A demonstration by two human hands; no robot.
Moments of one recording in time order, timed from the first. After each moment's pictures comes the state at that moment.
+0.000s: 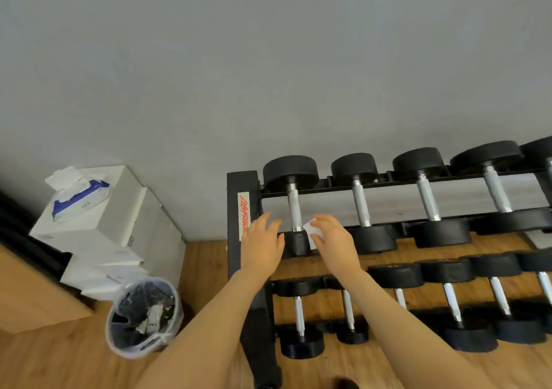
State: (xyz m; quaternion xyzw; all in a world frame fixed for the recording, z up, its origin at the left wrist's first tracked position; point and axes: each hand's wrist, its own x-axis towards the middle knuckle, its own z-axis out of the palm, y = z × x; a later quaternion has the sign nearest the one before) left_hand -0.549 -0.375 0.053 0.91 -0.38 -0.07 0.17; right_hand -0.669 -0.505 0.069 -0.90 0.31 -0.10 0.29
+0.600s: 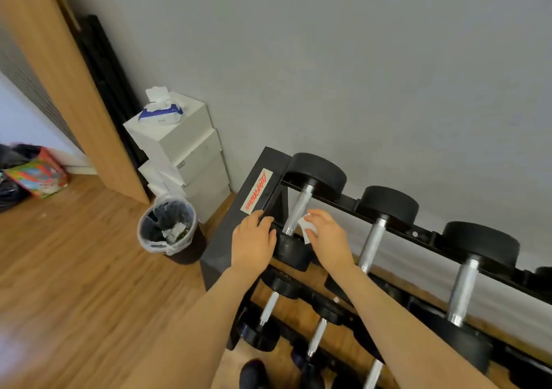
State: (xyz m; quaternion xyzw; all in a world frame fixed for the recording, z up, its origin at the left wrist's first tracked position) left_hand -0.614 -0.451 0.043 0.98 -0.08 -0.02 0.17; right_hand -0.629 -0.627 0.049 -0.95 0.03 0.02 0.30
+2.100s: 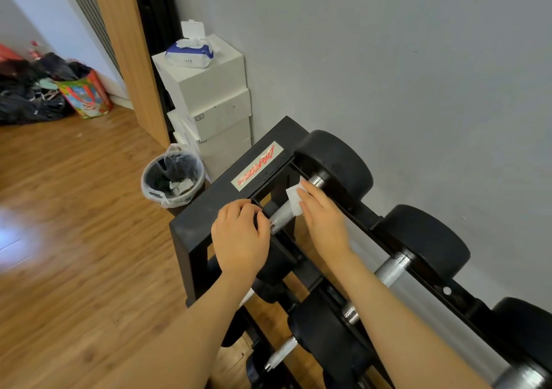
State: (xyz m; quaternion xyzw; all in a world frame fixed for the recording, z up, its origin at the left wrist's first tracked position) left_hand -0.602 -0.522 -0.028 0.93 0.20 0.16 0.26; right_hand -0.522 -0.680 -0.059 -0.95 -0.26 -0.06 0.15
